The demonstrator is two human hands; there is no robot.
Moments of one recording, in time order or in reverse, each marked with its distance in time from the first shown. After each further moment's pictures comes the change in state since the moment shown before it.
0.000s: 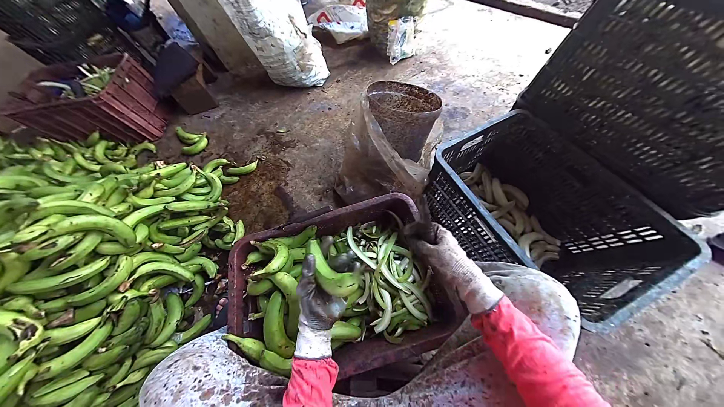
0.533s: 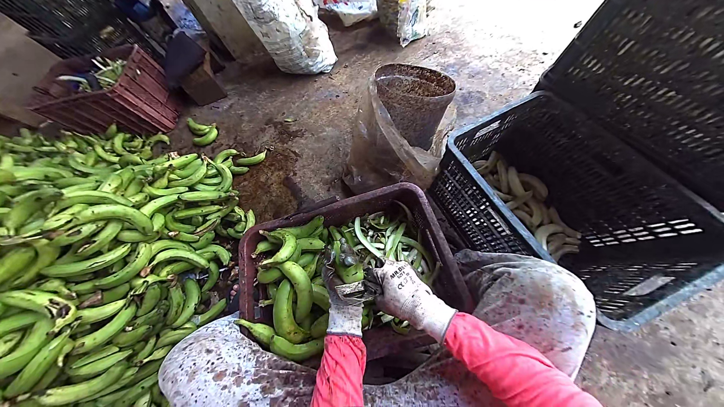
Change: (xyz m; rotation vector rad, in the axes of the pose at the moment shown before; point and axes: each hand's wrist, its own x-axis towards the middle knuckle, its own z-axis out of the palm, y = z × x) left_hand 0.014 -0.046 -0.011 -0.485 0.178 0.015; right_hand -0.018 0.006 0.086 -0.796 -0.513 -0.234
